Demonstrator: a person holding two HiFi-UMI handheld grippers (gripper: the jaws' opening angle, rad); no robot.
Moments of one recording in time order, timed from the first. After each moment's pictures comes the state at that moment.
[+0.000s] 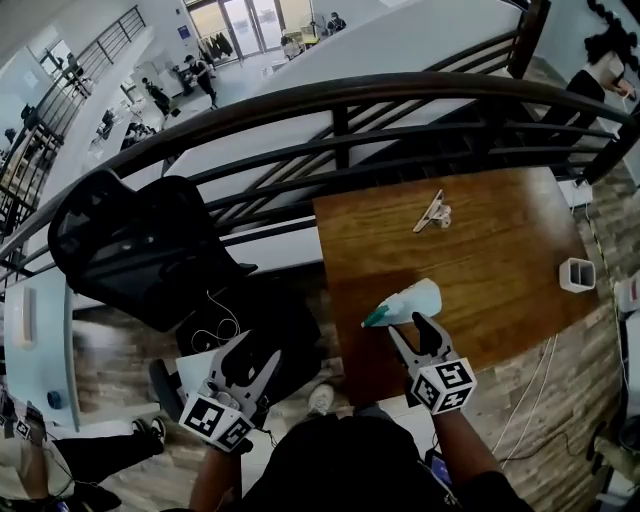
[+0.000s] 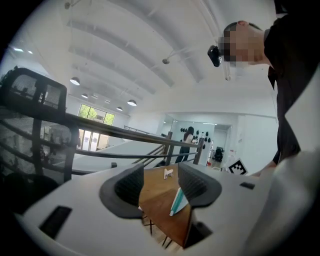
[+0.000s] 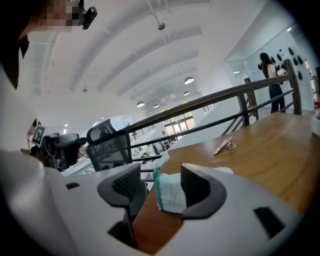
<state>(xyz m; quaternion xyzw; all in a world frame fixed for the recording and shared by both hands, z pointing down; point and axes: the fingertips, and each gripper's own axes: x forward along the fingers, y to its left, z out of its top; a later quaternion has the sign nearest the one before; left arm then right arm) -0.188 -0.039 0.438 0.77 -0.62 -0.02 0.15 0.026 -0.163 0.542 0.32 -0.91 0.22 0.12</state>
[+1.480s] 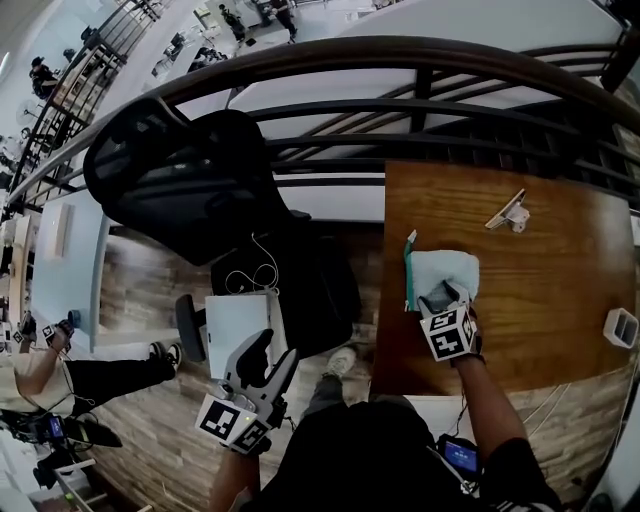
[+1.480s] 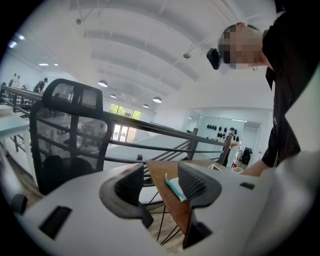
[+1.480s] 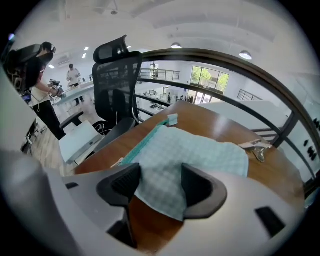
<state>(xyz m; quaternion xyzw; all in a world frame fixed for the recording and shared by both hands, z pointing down) -0.200 0.015 0.464 0.65 -0.73 -0.01 0.20 -0.023 -0.213 0.696 0.18 -0.86 0.05 0.47</state>
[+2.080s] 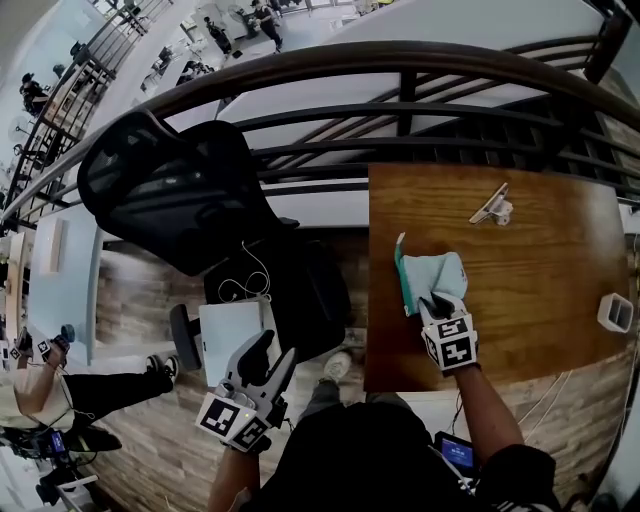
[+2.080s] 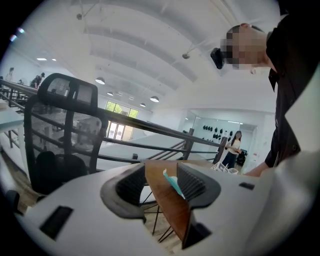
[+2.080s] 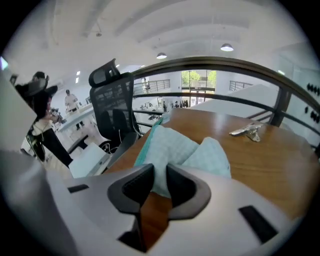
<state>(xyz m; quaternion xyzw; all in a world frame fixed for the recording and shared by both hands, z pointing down) -0.186 0.007 0.470 0.67 -0.71 -0.02 0.21 -0.003 -0.199 0.669 0.20 -0.88 0.15 0.40</state>
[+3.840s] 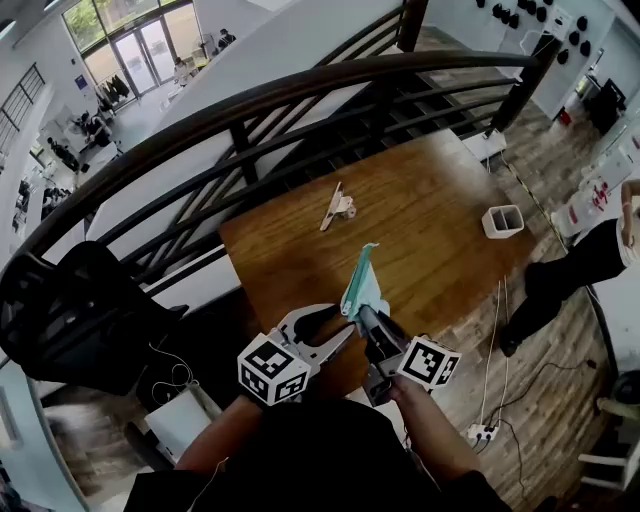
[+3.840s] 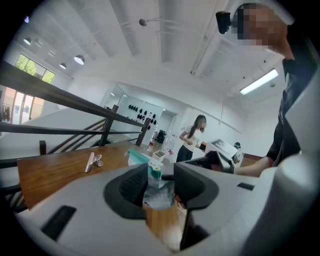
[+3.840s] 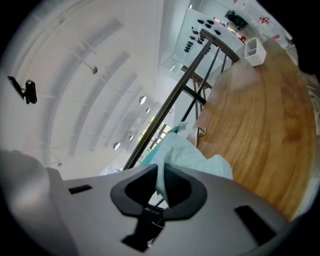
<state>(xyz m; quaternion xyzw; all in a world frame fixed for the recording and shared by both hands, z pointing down) 0.056 -0.170 0.471 0.93 -0.28 0.03 0.21 0.102 -0.190 0.507 0.41 -0.76 0.50 -0.10</state>
